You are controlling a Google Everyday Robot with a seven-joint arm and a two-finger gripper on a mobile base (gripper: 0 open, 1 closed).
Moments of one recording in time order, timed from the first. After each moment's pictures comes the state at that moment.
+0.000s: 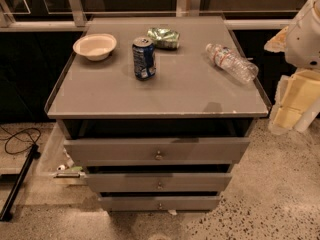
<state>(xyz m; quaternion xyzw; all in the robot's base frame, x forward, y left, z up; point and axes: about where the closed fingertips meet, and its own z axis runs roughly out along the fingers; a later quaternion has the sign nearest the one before) 0.438 -0.217 0.976 -0.60 0.78 -0.03 0.16</state>
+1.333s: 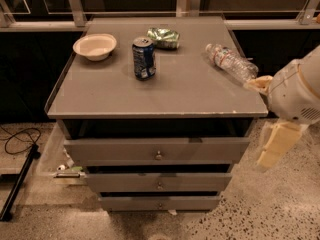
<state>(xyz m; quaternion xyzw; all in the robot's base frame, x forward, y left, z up) 0.420 -0.196 0.896 -0.64 0.74 0.04 0.21</state>
